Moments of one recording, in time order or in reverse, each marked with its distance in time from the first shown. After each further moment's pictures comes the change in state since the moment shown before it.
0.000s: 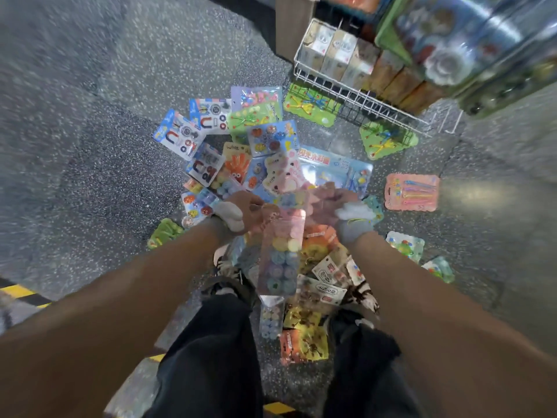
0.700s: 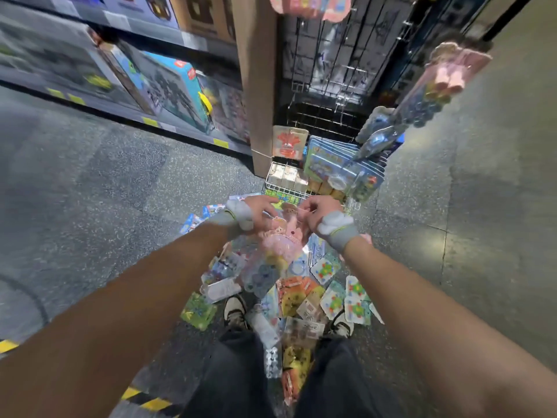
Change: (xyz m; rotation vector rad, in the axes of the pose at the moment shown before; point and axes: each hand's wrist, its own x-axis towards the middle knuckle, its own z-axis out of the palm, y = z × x) left_hand -0.231 0.250 -0.195 0.366 -0.082 0.368; right_hand -0.305 -0.177 -0.113 -0.505 0.192 -0.497
